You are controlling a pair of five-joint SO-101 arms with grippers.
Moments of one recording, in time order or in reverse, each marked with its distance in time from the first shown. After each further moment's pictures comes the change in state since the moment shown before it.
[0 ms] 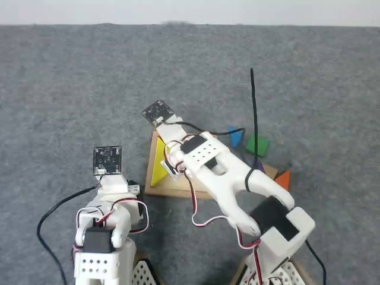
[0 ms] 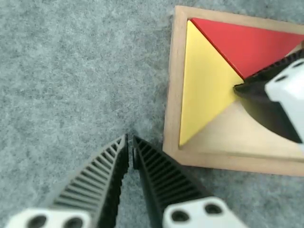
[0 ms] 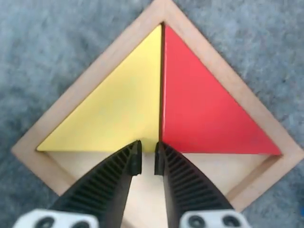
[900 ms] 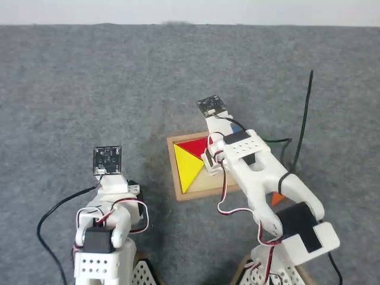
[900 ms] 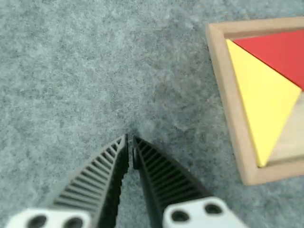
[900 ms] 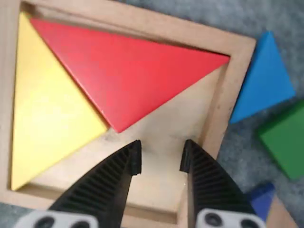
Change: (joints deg) left arm 0.0 0.0 0.0 0.0 0.0; right arm 16.5 -9.9 12.5 3.5 -1.8
